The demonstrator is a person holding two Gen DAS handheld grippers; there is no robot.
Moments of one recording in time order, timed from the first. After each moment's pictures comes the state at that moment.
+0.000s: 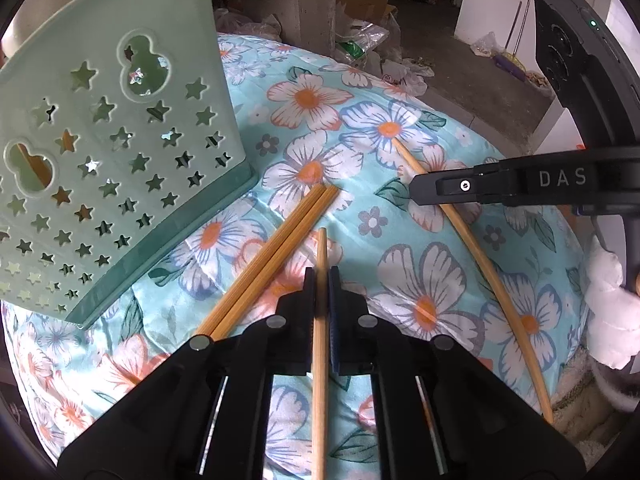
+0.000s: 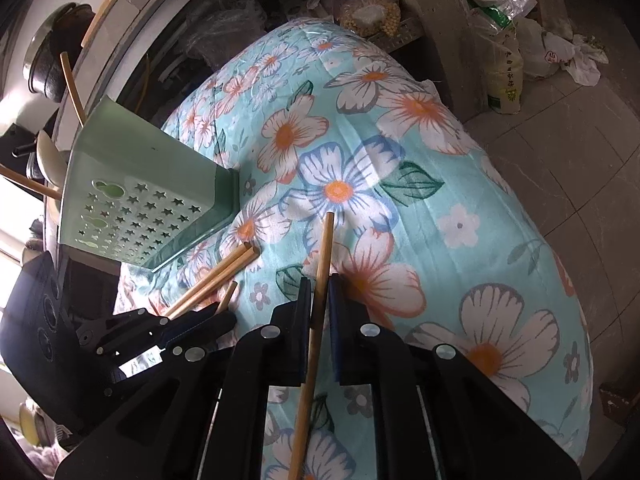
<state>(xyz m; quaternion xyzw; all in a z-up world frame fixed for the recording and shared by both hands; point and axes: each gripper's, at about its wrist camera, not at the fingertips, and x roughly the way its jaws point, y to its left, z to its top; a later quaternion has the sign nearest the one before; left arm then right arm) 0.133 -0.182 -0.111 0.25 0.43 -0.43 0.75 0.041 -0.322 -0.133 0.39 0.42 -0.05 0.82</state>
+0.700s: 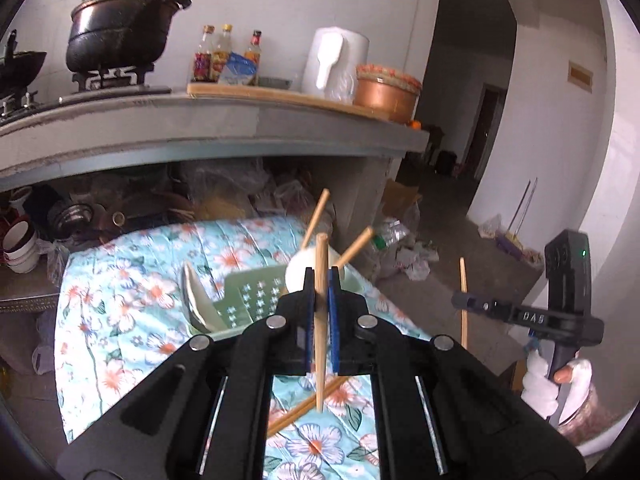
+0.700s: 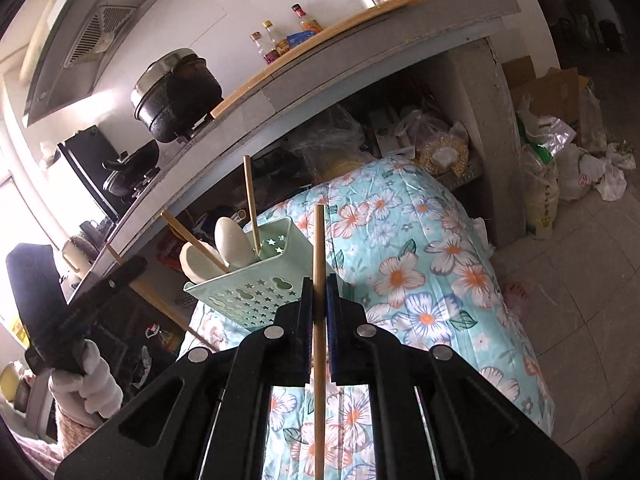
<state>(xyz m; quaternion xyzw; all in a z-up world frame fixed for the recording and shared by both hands) 0.150 -0.035 0.091 0.00 0.24 -0.42 0.87 0.001 -0.296 0.010 0.29 0.26 -0.01 0.92</state>
